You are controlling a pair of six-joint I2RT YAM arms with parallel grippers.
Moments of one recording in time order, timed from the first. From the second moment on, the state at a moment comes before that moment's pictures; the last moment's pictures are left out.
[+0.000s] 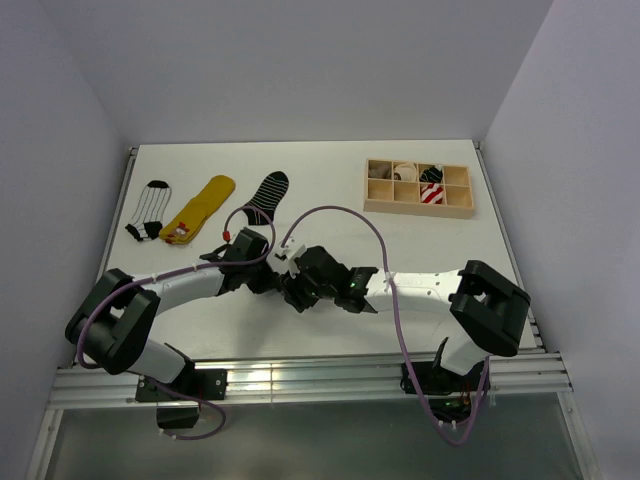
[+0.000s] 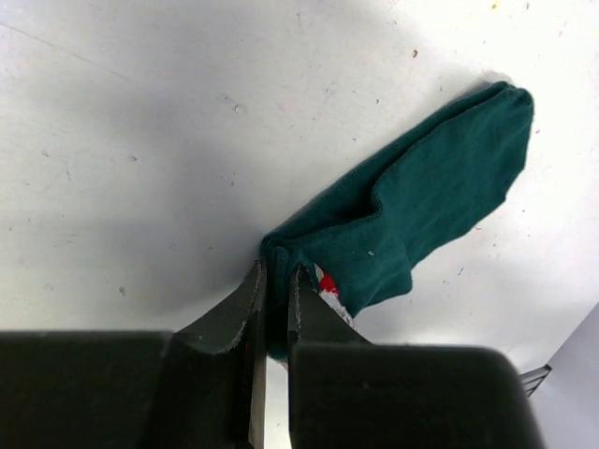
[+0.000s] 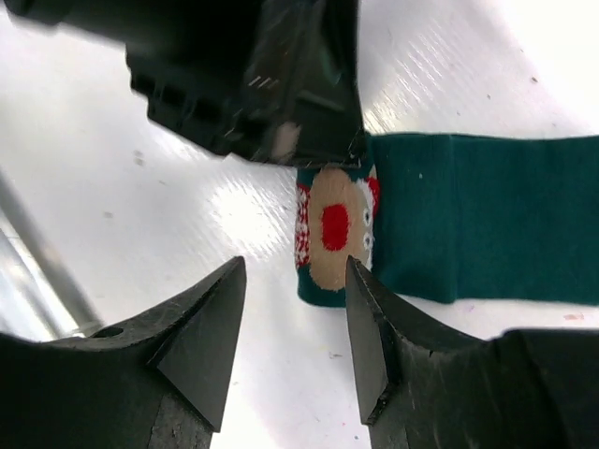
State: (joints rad) left arm -0.61 1.46 0.66 -0.16 0.01 -1.14; right arm 1.02 1.55 0.84 0.04 -0.01 0.20
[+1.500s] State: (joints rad) left arm -0.59 1.36 0.69 -0.20 0.00 -1.08; right arm 0.93 1.70 0.86 0.06 -0.13 0.16
